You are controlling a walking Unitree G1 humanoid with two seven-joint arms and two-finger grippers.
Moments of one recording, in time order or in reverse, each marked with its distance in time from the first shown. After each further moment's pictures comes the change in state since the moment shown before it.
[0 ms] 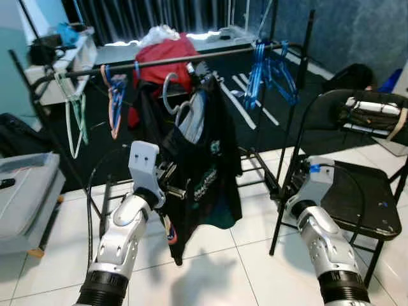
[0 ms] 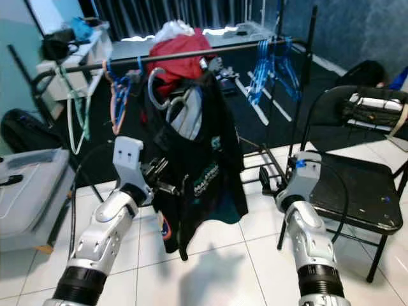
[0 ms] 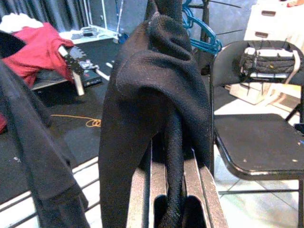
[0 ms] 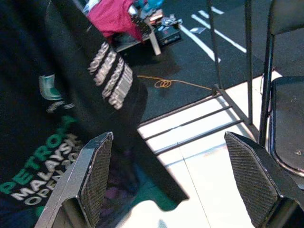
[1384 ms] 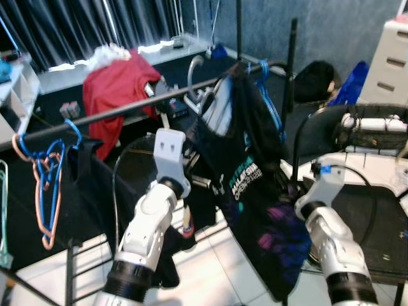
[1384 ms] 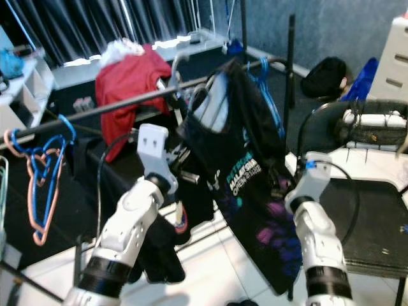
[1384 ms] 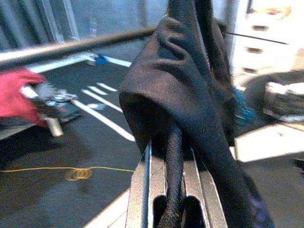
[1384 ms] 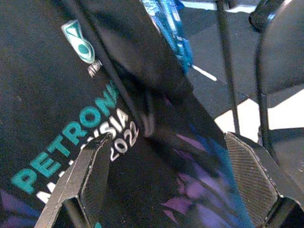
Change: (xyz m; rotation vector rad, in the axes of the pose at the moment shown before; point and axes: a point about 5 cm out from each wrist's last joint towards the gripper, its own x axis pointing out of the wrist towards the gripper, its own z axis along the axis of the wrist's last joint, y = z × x) left arm 0.024 -0.018 0.025 0.038 -0.018 0.127; right arm -0.001 -0.005 0.001 -0.002 -0.007 -0.009
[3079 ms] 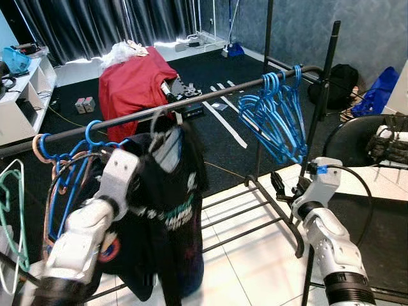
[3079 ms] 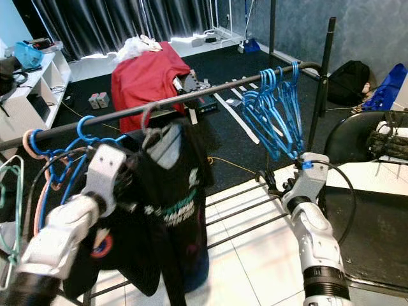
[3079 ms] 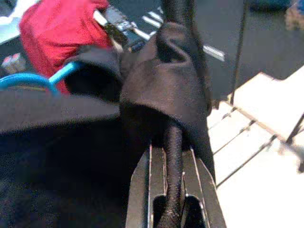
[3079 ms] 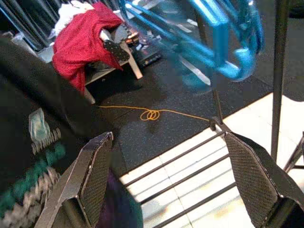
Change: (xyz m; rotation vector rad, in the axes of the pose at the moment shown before) left arm -0.031 0.073 -0.017 0.123 0.257 0.128; right arm -0.001 0.001 -0.002 0.010 0.008 0.004
